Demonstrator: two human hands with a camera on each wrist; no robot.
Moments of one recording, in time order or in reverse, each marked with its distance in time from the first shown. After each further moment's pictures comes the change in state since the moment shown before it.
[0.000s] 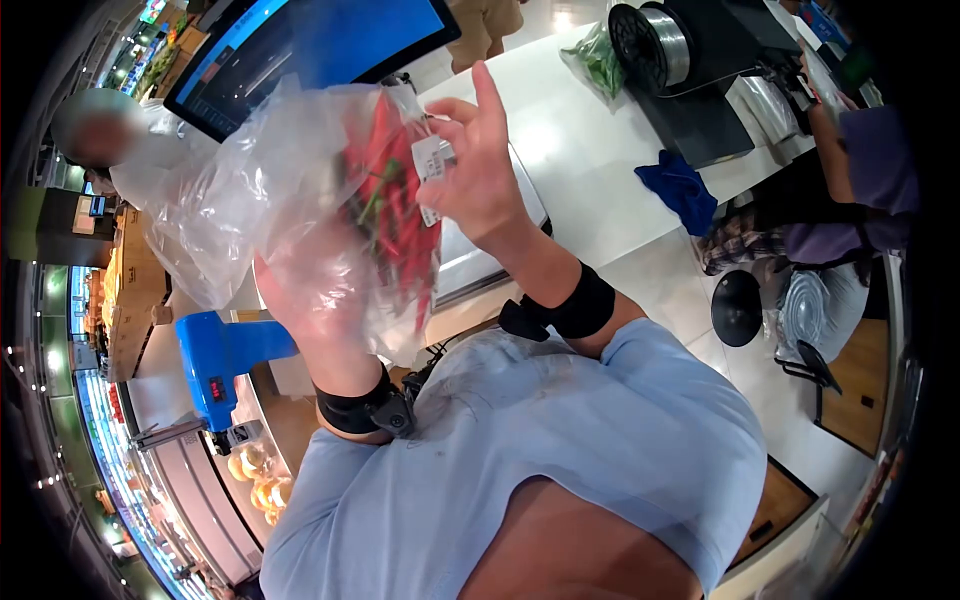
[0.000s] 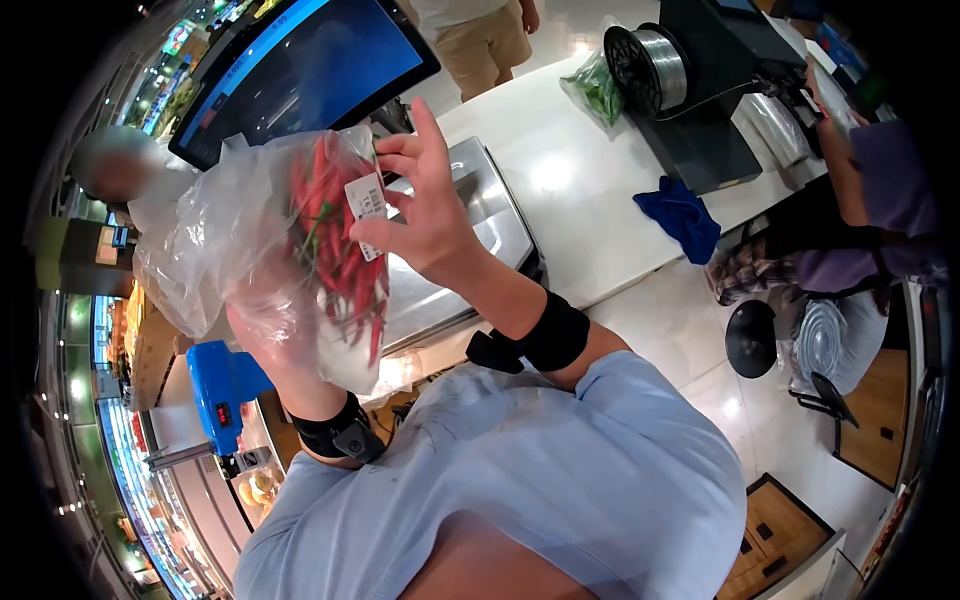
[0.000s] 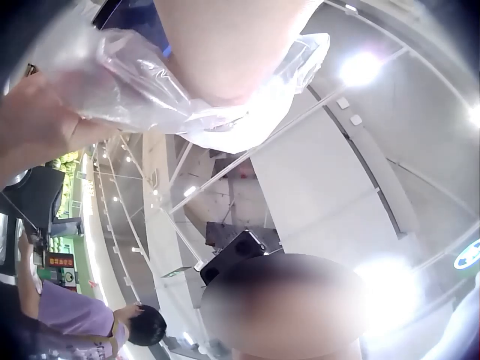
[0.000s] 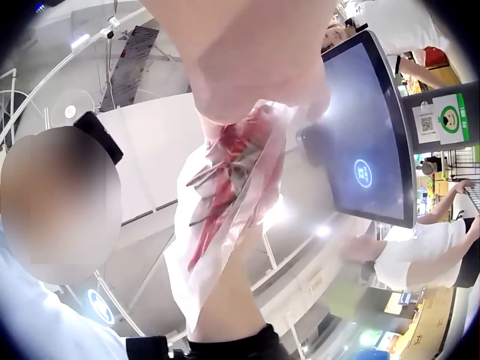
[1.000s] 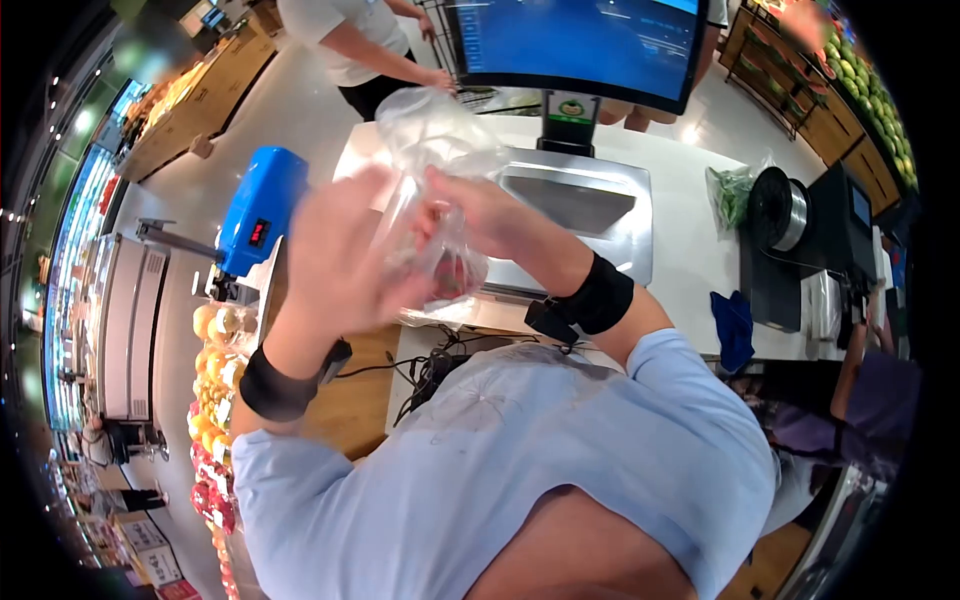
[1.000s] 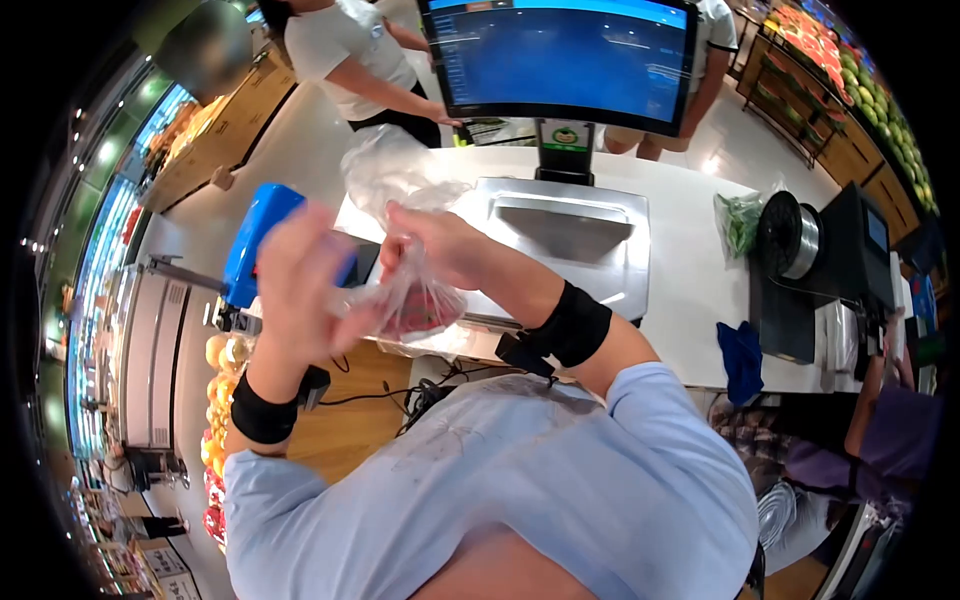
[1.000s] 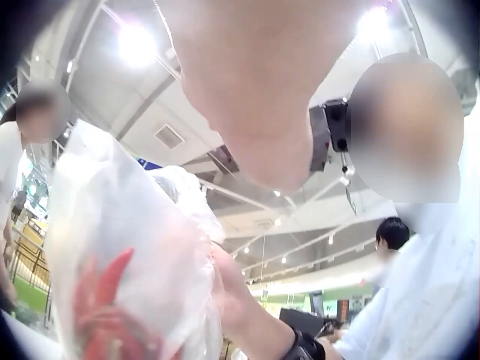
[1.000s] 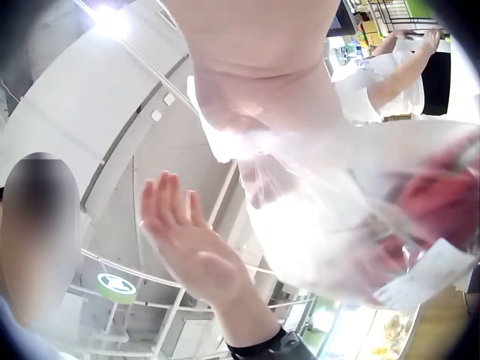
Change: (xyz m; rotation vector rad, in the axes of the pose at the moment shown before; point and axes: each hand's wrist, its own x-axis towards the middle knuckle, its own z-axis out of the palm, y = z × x) left_hand -0.079 0.132 -0.088 1.927 -0.373 1.347; right_hand -0.024 0.110 0.126 0.390 -0.734 1.179
